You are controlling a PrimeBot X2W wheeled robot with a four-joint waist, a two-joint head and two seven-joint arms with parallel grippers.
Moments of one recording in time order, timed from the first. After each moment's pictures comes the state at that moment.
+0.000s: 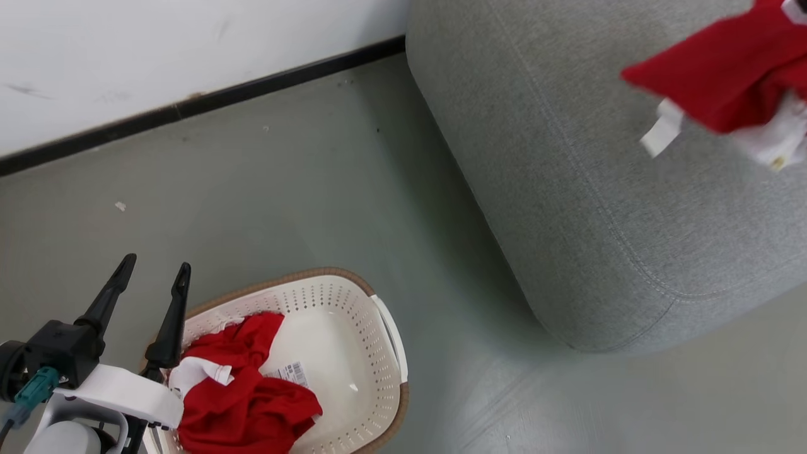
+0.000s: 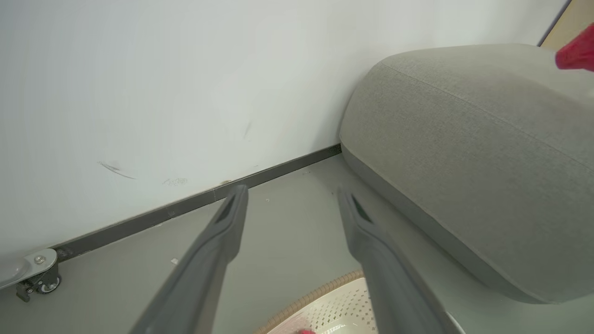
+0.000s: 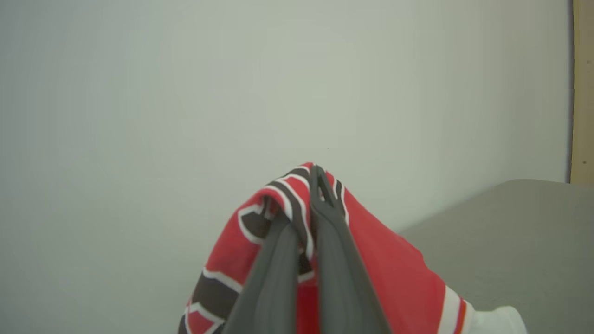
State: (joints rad) left arm -0.15 0.33 -0.14 0.08 -0.39 -0.04 -0.19; right arm -0.72 -0.33 -0.27 0.22 0.51 0.12 -0.20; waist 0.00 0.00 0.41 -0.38
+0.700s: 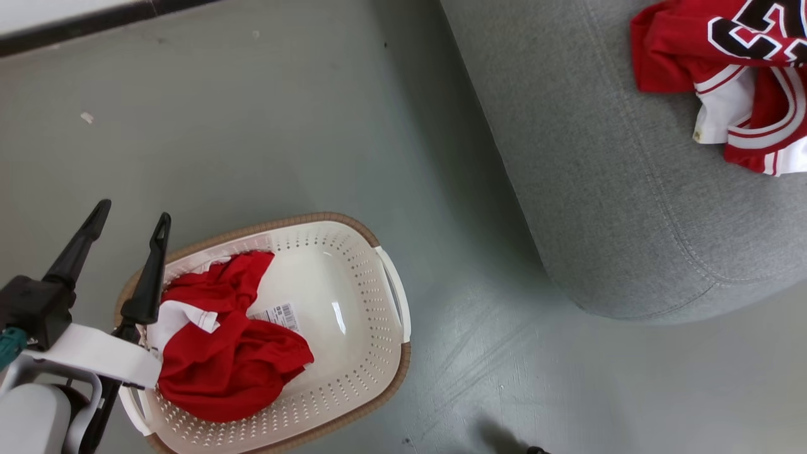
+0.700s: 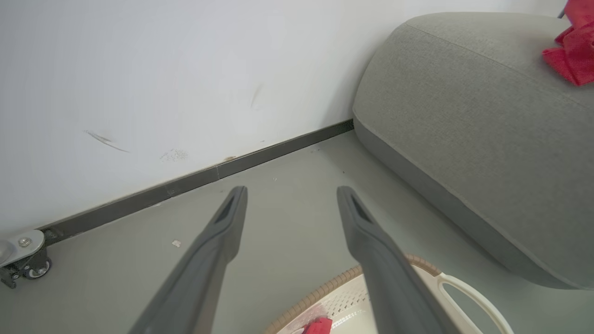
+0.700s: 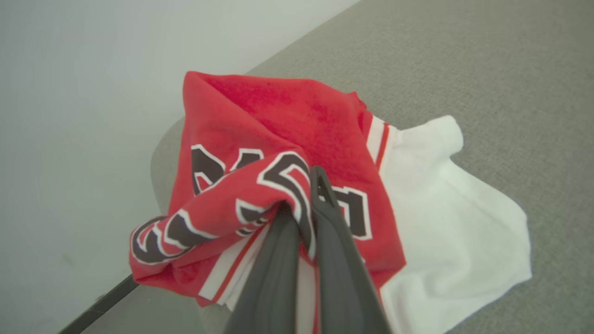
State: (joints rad) left arm -0.22 0.39 -0.12 -0.02 -0.37 -0.04 -0.14; right arm -0.78 -0.22 -0.35 0.64 0.47 0.12 -0.06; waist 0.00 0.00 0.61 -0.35
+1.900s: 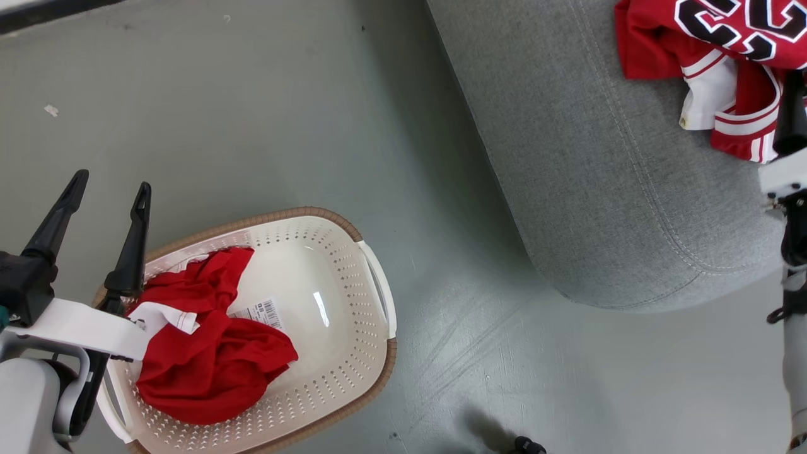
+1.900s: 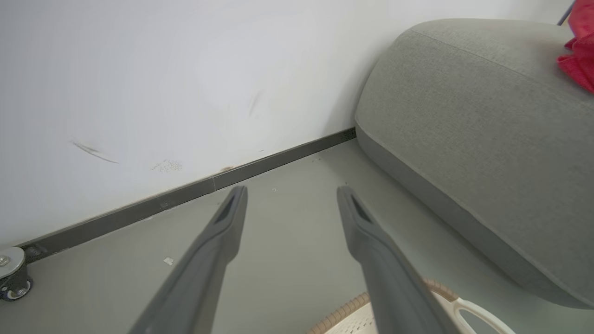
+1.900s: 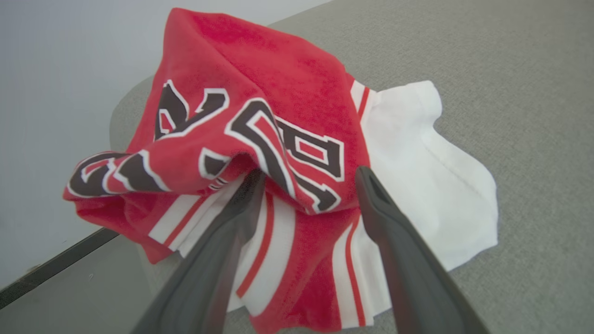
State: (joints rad) left arm -0.30 0.39 -0.11 0.02 -0.36 -0.04 -0.15; right arm -0.77 -0.12 -0.39 0.68 0.22 0.12 -0.16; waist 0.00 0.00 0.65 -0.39
